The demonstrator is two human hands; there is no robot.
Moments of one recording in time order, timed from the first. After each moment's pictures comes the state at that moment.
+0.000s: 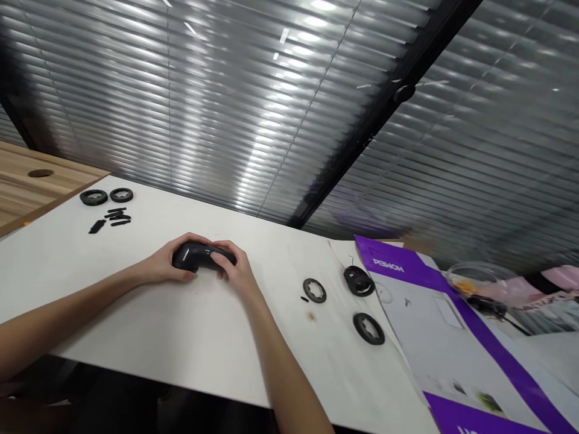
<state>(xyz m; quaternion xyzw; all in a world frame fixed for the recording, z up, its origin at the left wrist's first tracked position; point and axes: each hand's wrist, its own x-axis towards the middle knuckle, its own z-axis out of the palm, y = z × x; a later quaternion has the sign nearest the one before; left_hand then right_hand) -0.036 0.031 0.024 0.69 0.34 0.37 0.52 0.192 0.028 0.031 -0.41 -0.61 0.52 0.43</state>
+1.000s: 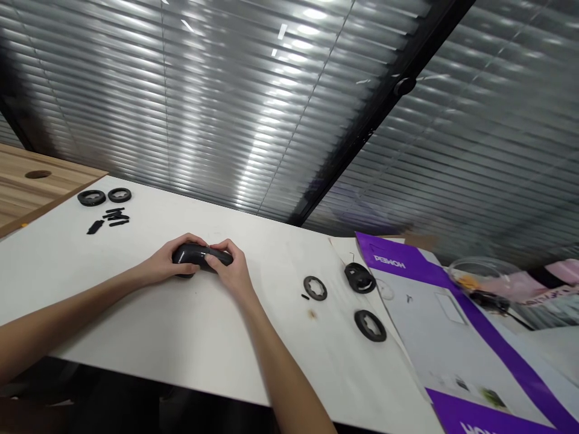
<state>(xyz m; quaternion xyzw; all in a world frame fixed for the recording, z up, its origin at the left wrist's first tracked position) -0.030 0.024 0.030 0.68 0.40 0.36 0.50 0.182 0.026 0.030 -0.46 -0.63 0.44 0.45</state>
